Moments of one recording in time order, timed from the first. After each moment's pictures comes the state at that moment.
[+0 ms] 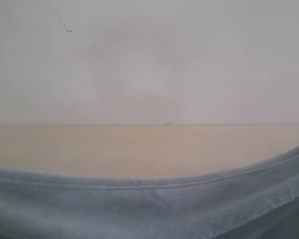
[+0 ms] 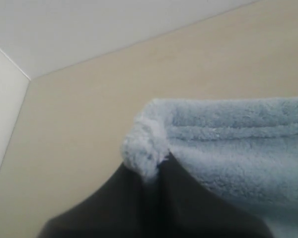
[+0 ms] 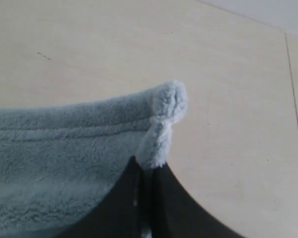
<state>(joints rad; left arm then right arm) -0.37 0.61 -0.57 0.70 0.73 -0.43 0.09 1.05 -0.82 -0.21 0.64 -0.07</state>
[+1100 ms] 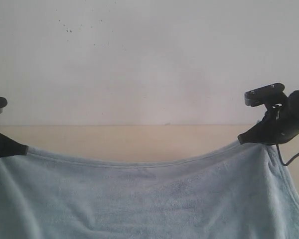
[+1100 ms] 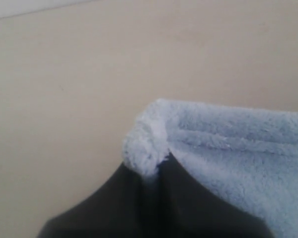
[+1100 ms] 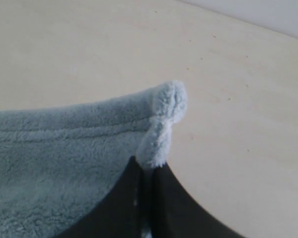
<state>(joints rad) -0.09 1.79 -0.97 1.50 0.33 -1.41 0.09 1.99 -1.32 -0.29 0.28 0.06</state>
